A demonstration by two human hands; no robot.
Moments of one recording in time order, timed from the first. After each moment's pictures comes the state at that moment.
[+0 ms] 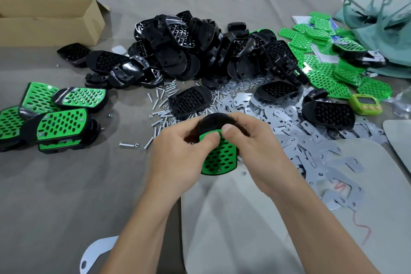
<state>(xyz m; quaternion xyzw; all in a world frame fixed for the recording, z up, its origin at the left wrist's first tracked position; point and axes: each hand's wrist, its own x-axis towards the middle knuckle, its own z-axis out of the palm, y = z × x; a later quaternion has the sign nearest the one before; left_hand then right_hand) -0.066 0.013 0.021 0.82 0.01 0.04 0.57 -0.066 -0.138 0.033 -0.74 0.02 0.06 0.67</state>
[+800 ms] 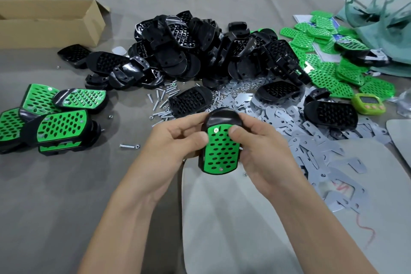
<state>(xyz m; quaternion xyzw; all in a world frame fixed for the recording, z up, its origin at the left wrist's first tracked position) -0.060 0.036 0.031 0.64 -0.04 -0.14 0.76 -0.068 -0.138 0.031 -0.62 0.09 0.09 0.78</state>
